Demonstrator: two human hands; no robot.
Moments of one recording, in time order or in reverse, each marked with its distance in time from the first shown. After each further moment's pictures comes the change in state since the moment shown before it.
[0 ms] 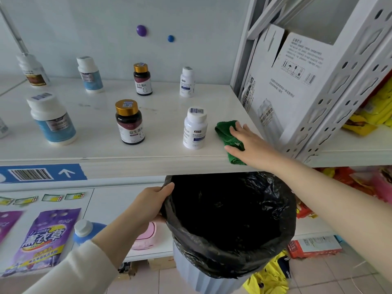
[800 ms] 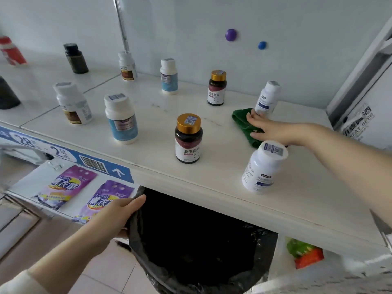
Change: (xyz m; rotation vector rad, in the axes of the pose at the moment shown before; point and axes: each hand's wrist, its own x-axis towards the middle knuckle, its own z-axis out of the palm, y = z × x) left_hand -0.012 -0.017 -0.099 -0.084 0.427 -0.107; right_hand 0.188 -0.067 -0.018 -0.211 -0.379 -0.351
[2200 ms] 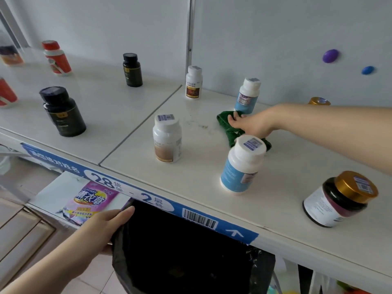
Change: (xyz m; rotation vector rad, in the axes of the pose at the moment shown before) left_hand 0.080 -0.002 -0.221 -0.061 0.047 -0.026; right_hand 0.160 -0.243 -0.041 -0.536 -0.211 0.045
